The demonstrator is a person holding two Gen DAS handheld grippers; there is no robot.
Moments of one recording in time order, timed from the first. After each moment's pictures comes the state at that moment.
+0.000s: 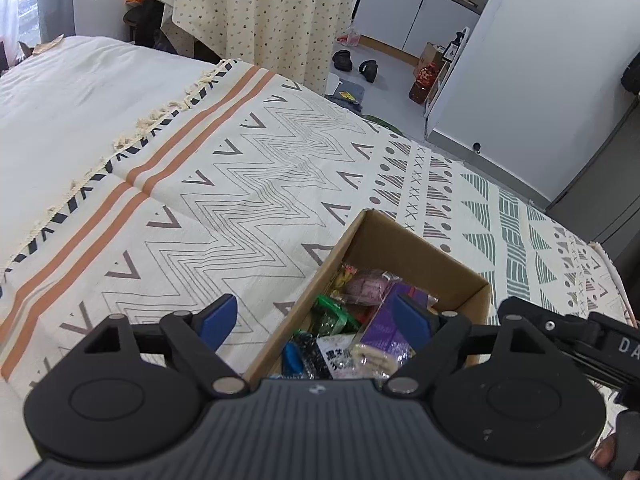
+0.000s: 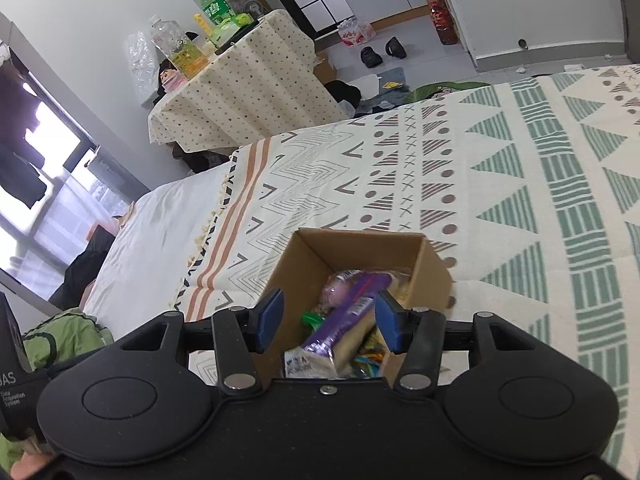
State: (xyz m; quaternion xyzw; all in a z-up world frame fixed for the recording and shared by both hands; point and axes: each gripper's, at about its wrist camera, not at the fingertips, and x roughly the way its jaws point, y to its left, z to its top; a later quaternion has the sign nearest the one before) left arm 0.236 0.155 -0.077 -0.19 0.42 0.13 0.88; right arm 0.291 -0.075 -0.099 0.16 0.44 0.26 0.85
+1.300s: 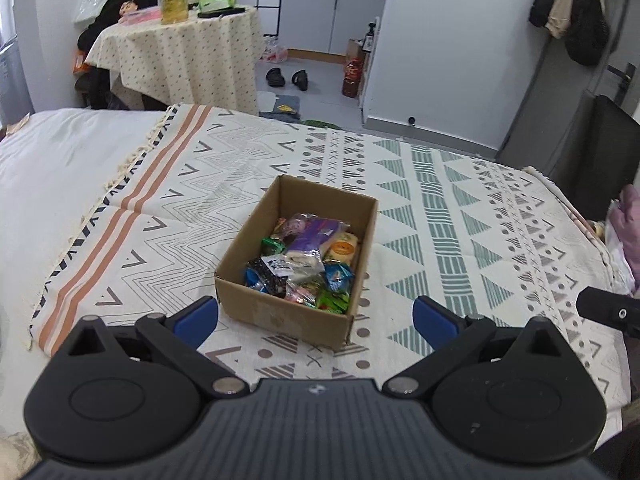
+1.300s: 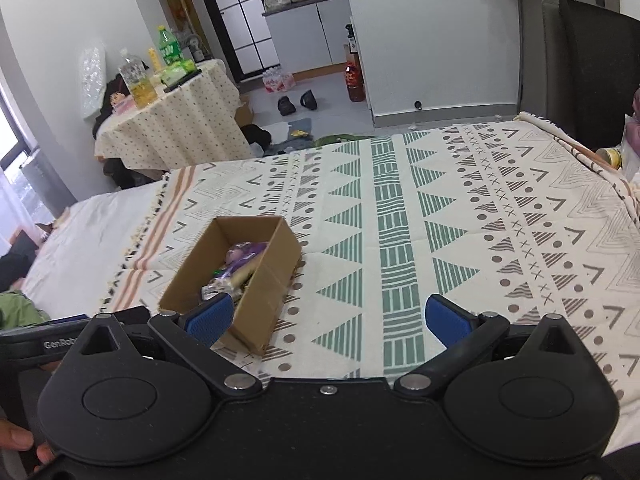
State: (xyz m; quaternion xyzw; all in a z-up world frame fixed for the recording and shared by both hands) left arm 0.106 0.057 -0.001 -0.08 0.41 0.05 0.91; right arm 0.128 -0.192 -0.017 0.08 0.39 0.13 0.91
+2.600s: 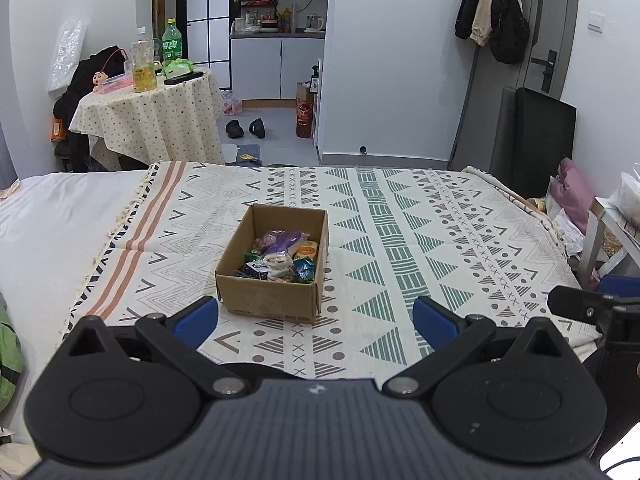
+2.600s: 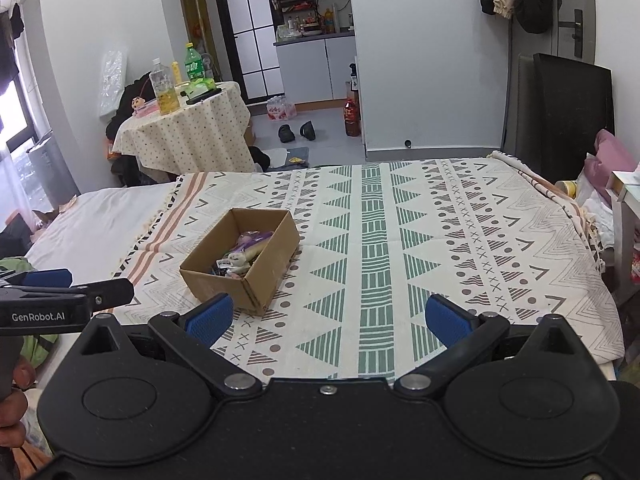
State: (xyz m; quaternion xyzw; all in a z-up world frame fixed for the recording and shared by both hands) left arm -0.020 0.035 0.051 -0.02 0.34 -0.01 0.94; right arm 0.004 -0.203 0.015 0.03 0.33 0.12 0.94
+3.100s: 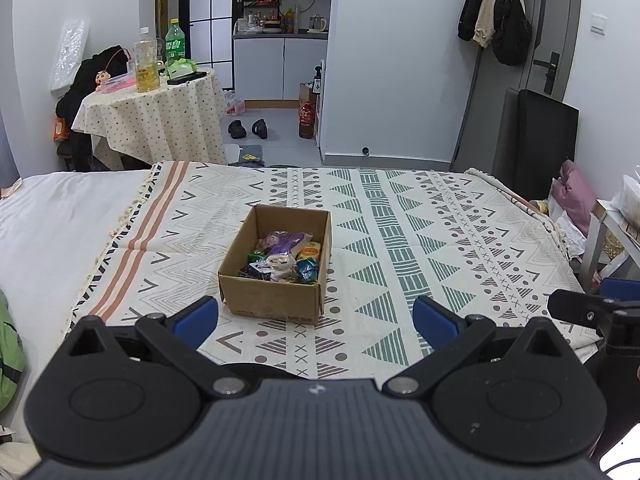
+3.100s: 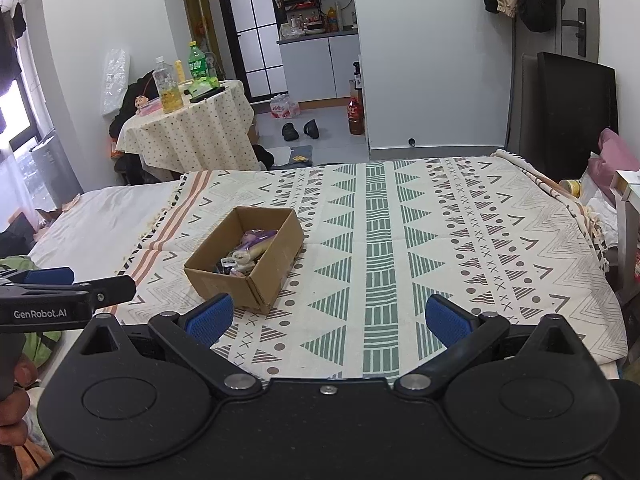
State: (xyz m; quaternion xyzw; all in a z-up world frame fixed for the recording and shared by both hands) left arm -0.021 0.037 0.053 -0.02 0.34 -0.01 0.94; right arm 0.003 -0.202 0.015 0.04 0.33 0.12 0.93
